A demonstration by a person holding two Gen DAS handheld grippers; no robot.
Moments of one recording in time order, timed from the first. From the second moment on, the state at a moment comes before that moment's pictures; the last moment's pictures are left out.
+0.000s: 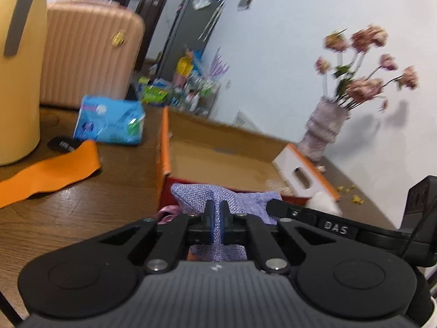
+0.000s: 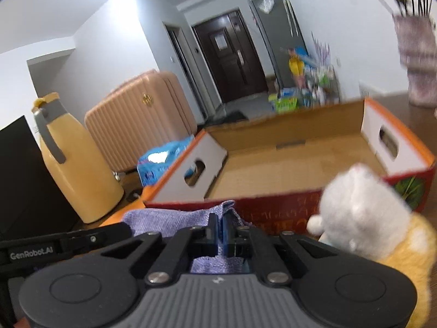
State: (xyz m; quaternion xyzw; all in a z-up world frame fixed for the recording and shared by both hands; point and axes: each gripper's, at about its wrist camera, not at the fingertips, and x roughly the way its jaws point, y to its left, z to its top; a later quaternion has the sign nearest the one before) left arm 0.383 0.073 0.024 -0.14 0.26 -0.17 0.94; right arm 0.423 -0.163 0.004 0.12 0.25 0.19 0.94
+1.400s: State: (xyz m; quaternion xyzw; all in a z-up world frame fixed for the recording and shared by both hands) left arm 0.512 0.010 0.131 -0.07 0.25 -0.19 0.95; right arm 0.549 -0.181 0.121 0.08 0.24 0.20 0.95
